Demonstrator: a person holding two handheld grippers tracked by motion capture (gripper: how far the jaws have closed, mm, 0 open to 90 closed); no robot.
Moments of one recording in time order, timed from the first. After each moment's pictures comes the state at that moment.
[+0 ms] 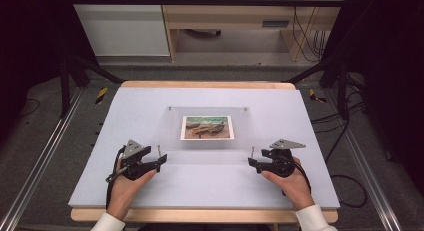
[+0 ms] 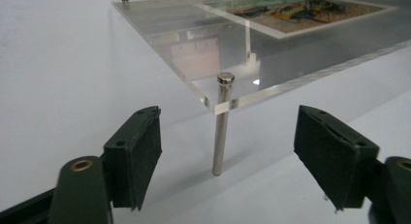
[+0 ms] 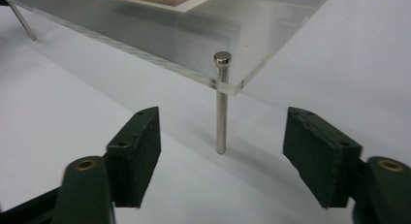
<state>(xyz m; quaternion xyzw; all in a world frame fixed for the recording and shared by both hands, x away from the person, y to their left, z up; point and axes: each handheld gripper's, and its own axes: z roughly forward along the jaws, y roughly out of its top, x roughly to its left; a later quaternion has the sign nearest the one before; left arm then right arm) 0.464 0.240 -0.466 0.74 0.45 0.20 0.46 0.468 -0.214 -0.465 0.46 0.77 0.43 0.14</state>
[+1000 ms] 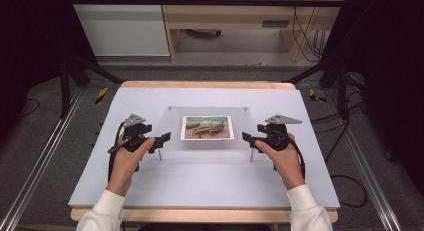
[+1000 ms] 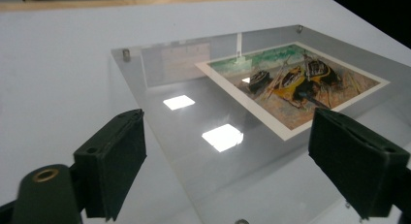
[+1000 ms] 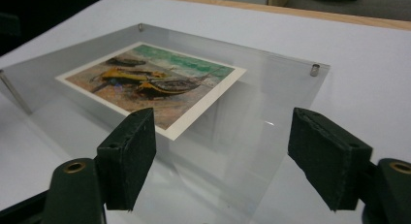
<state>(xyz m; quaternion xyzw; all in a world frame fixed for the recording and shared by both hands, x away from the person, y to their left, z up) 0.521 0.231 -0.421 0.73 0.46 0.17 0.46 0.519 -0.196 -0.422 0.45 0.74 0.47 0.17</state>
